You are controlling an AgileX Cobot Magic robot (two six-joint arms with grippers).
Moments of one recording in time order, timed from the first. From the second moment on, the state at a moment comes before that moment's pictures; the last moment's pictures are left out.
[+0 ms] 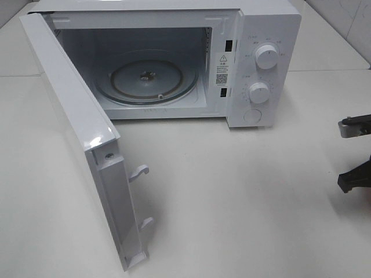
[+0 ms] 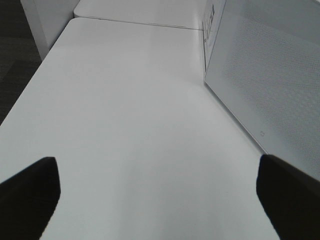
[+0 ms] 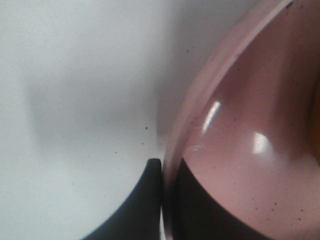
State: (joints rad) left arm 0.02 0.00 -0.51 0.00 1.07 -0.07; right arm 0.02 1.76 -0.79 -0.29 0.72 0.14
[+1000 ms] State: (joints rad) left arm 0.02 0.00 -0.51 0.00 1.07 -0.07; right arm 0.76 1.39 -0.52 -0.47 0.87 0.34
